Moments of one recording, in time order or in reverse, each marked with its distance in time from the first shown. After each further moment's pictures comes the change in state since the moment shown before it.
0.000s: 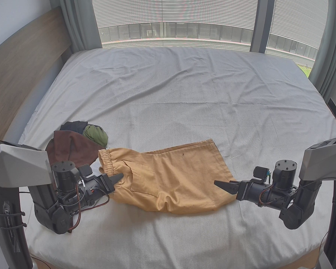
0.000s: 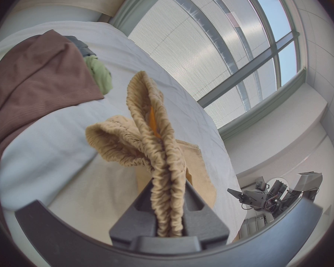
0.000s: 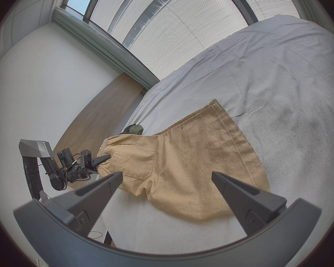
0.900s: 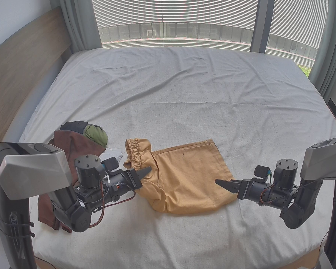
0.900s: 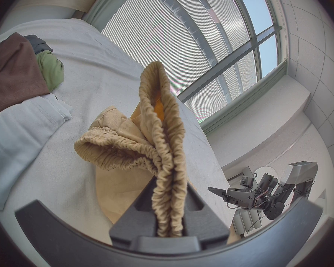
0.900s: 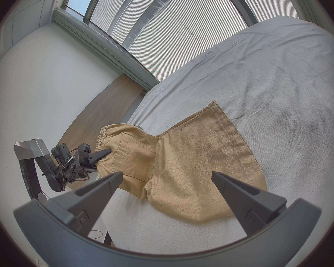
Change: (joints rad) left arm -0.180 0.015 -0.177 0.068 0.038 -0.002; right arm -0.009 -0.007 0.000 0.000 0.001 0.000
